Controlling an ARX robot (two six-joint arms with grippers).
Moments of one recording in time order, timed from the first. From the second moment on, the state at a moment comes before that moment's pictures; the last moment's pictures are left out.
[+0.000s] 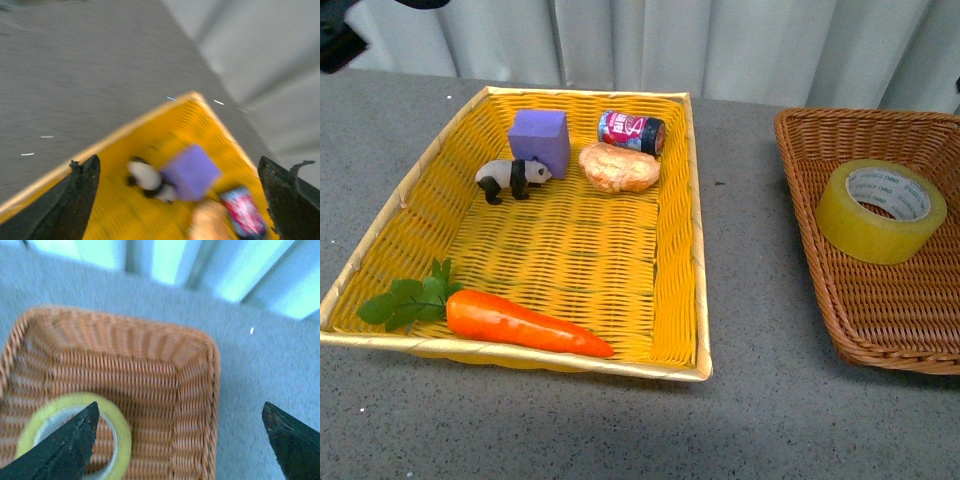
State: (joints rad) left arm -0.34 1.78 1.13 0.13 -0.51 -0.83; right arm -0.13 1.87 1.19 0.09 -0.08 -0.21
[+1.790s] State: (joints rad) left arm 0.00 0.37 0.02 0.38 0.00 -0.01; right arm 0.00 0.44 0.00 0.43 0.00 -0.01
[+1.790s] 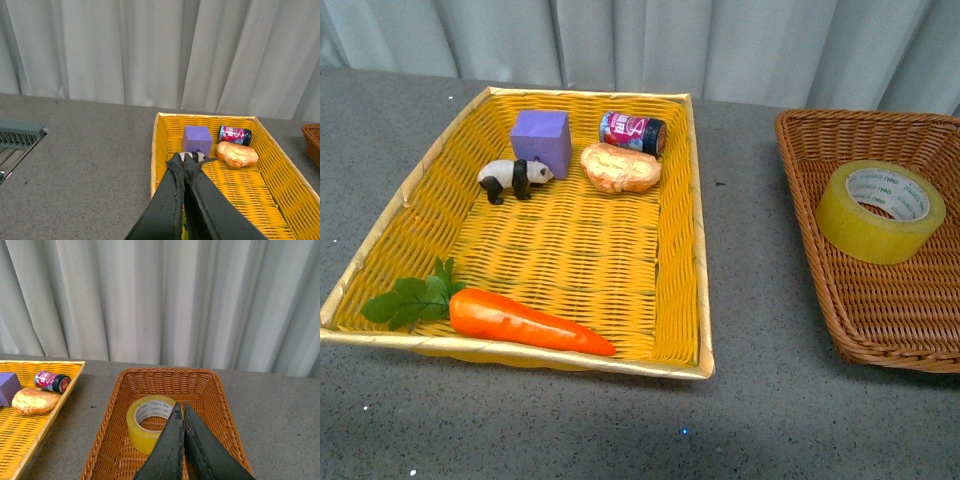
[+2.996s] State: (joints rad) left arm 0.00 0.00 0.02 0.00 0.00 -0.01; right arm 0.00 0.00 0.01 0.00 0.00 -0.01
